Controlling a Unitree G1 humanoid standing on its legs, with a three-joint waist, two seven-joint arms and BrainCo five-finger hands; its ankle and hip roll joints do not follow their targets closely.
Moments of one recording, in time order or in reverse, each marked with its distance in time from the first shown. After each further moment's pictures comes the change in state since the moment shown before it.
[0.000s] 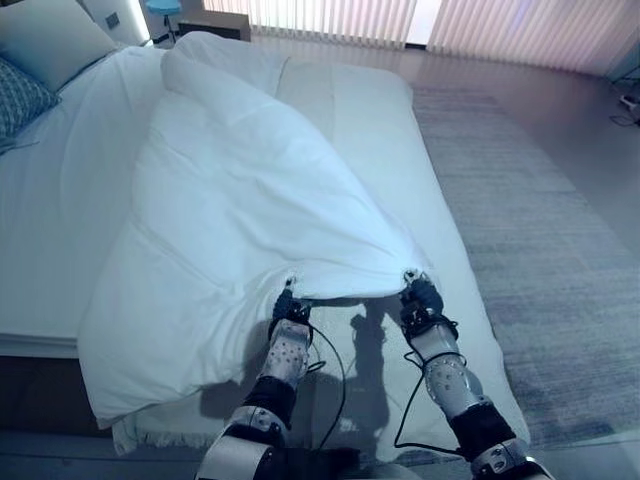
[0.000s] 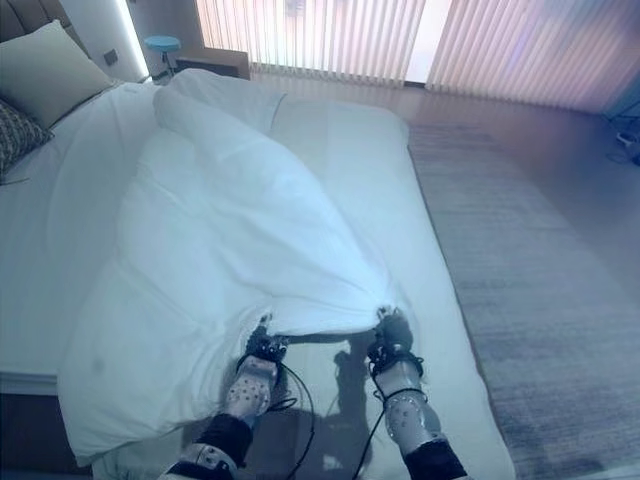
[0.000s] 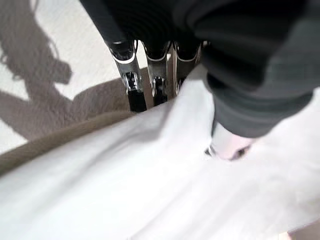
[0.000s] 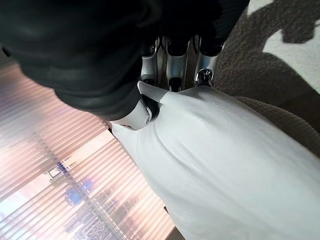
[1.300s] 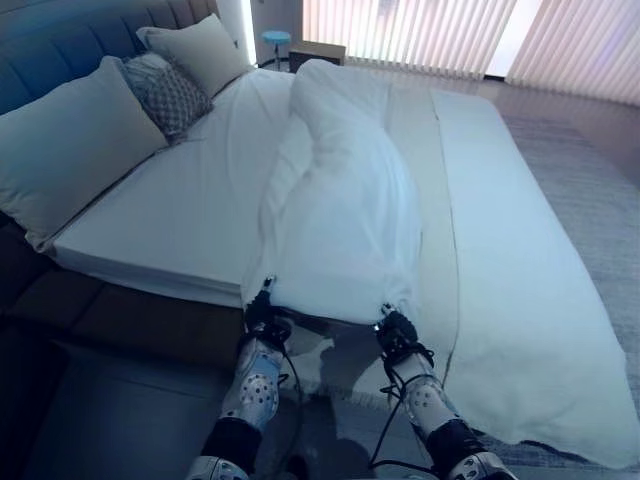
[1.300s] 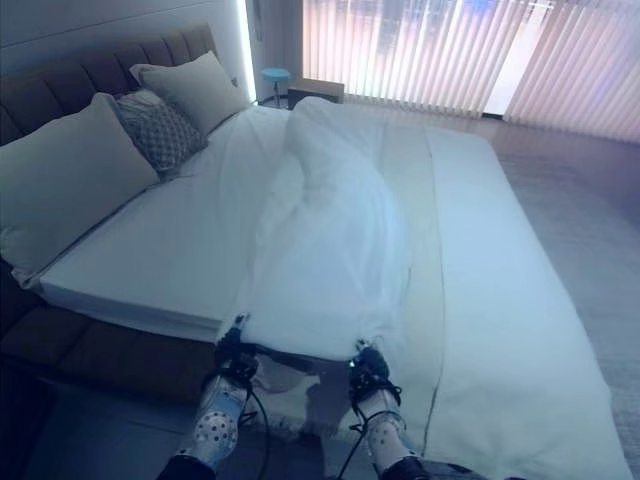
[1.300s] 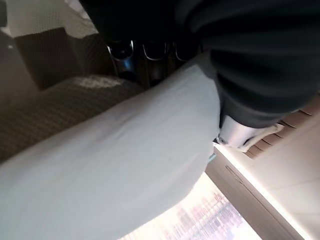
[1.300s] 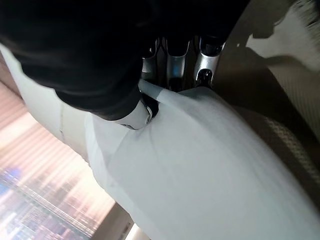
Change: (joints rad) left arm 0.191 0.157 -0.102 -0.330 0.206 -0.027 -0.082; right arm -0.018 0.111 0.015 0.165 0.057 0.018 0.104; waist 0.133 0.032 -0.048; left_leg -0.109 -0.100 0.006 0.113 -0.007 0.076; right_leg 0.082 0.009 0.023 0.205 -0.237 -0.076
